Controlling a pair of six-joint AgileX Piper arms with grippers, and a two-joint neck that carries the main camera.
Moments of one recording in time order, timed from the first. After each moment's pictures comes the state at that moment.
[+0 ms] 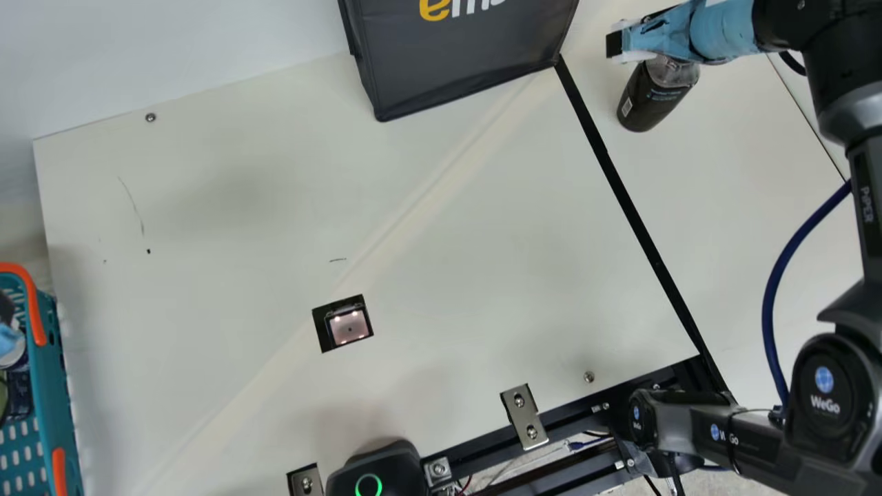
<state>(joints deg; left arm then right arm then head) -9.3 55.0 -55.5 25.8 46.7 -25.5 -19.3 85.5 -80.8 5.1 53.9 -11.8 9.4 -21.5</state>
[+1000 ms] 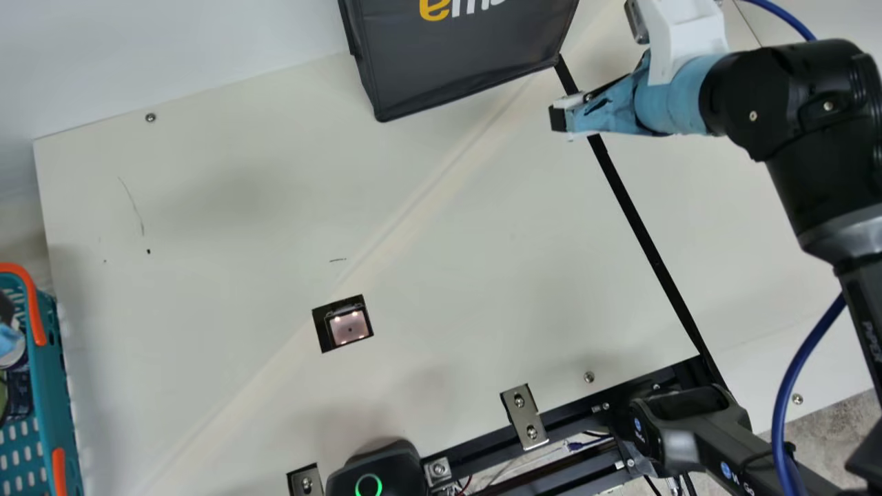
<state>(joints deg) -9.3 55.0 -55.5 25.8 46.7 -25.5 -6.1 71.4 -67.8 1.9 54.6 -4.6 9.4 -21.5</state>
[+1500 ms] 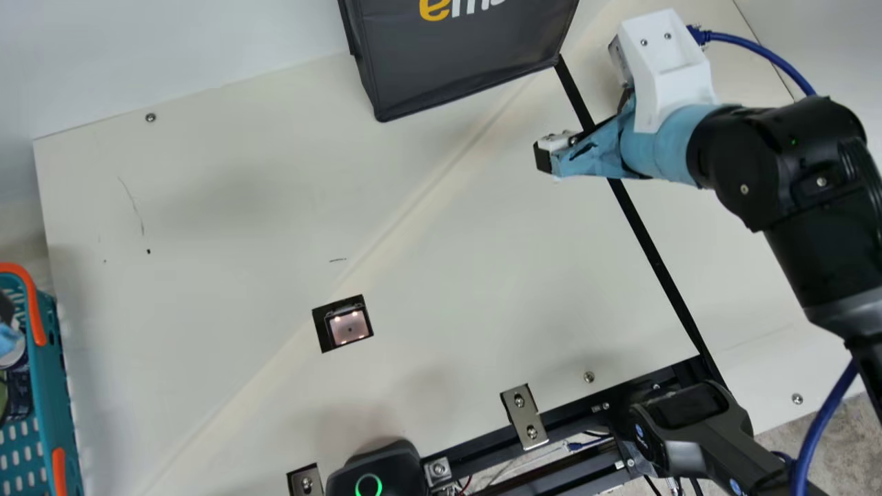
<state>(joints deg) -9.3 55.0 -55.5 25.8 46.7 -25.5 0.8 63.7 -61.8 -1.7 55.4 2.5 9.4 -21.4</state>
